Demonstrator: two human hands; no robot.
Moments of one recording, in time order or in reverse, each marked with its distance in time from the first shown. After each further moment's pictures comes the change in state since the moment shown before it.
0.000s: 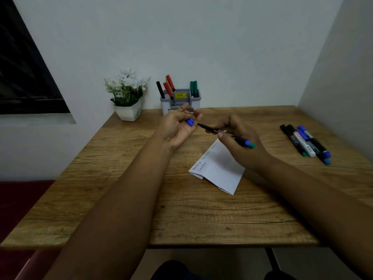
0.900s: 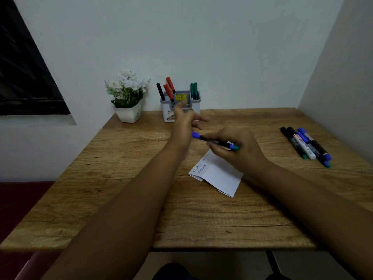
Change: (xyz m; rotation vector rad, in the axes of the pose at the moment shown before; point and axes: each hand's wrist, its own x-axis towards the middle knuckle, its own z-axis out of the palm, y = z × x) left_hand -0.002 -0.024 0.001 0.788 0.004 0.397; right_hand 0.002 0.006 0.007 -0.196 -0.041 -0.067
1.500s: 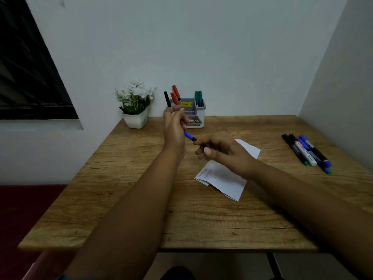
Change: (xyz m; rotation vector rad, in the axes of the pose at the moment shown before) left_hand 0.013 0.005 -0.021 -0.179 0.300 0.132; right_hand 0.011 -0.017 0.015 0.497 -0.283 0.260
